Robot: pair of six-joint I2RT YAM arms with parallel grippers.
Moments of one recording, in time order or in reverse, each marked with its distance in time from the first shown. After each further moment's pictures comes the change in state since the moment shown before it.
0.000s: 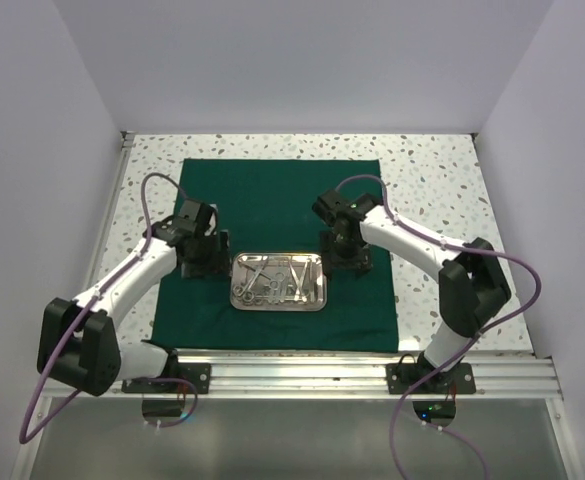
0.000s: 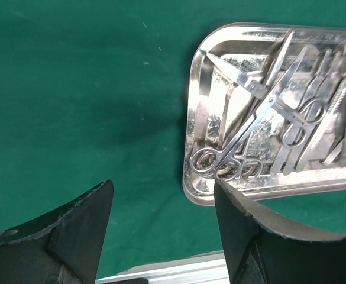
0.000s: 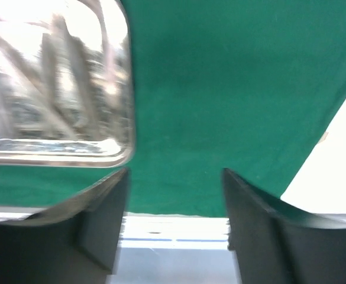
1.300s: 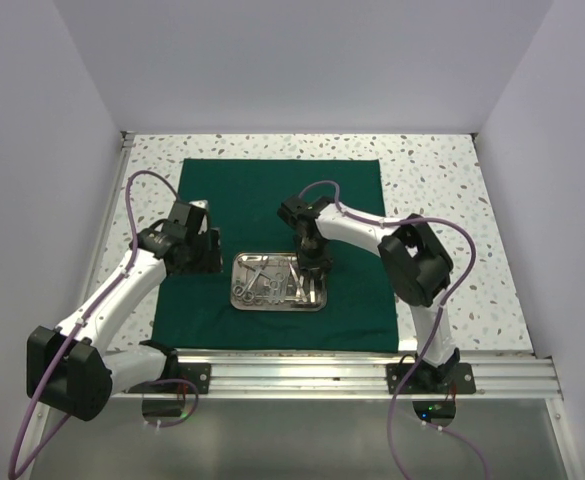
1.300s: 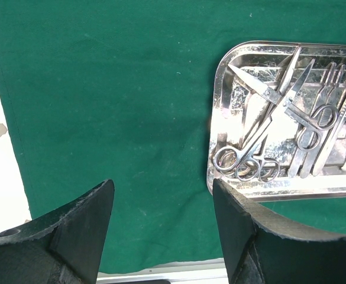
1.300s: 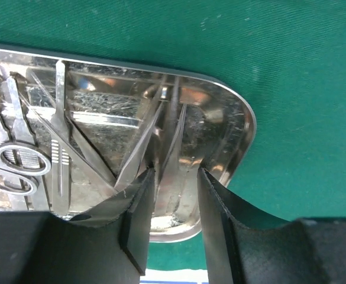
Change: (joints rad) left arm 0.000 -0.142 0.006 -0.048 -0.122 0.048; right arm 0.079 0.350 0.229 0.109 -0.025 -0.018
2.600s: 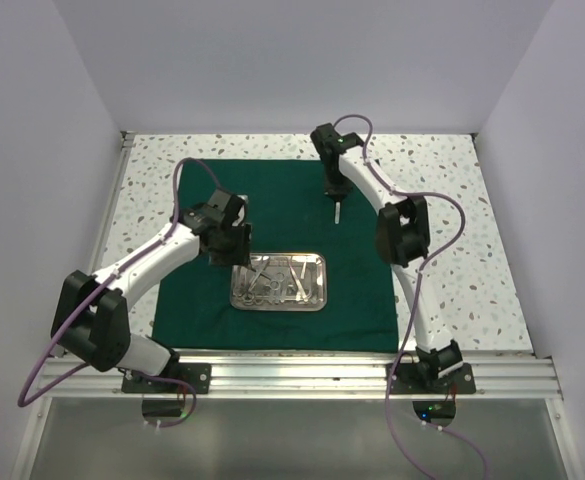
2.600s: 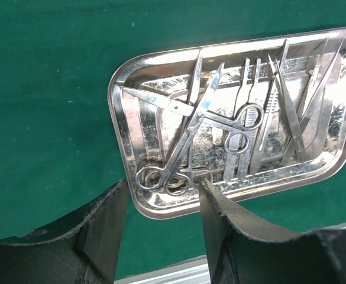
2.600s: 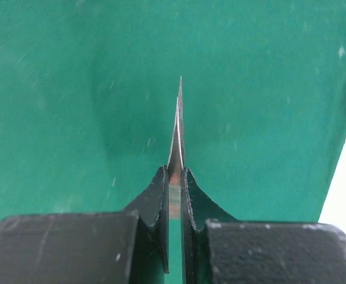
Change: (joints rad) left arm -0.164 0.276 0.161 0.056 0.099 -0.048; right arm -0.312 0.441 0.870 -0.217 0.245 -0.132
